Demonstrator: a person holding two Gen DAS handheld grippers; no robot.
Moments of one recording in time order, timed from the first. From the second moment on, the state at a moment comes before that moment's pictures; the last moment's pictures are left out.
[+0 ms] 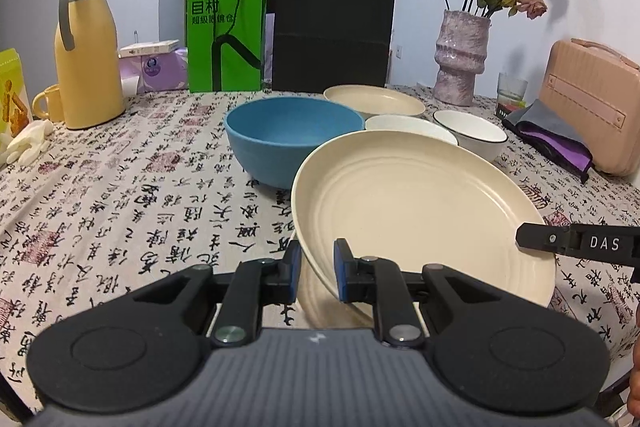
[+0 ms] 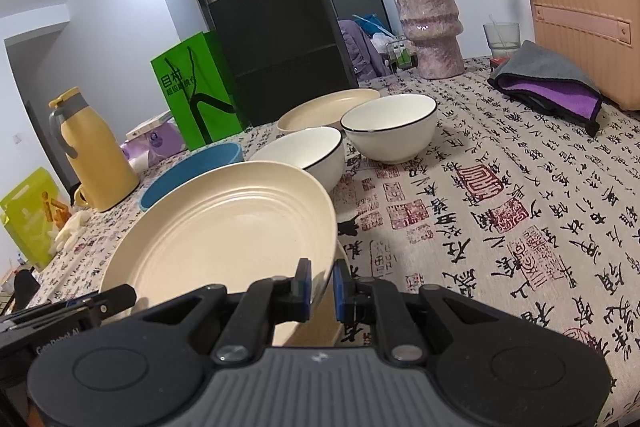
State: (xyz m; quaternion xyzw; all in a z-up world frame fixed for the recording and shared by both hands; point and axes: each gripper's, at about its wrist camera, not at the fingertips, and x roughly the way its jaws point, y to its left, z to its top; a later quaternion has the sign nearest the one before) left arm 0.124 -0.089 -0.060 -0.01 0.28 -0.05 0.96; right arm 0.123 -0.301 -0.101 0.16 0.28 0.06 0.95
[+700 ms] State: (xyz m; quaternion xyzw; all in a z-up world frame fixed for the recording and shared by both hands) left arm 0.133 -0.086 -0.070 -0.01 0.31 -0.06 0.95; right arm 0.129 -0.282 -0.104 0.10 0.29 0.03 0.95
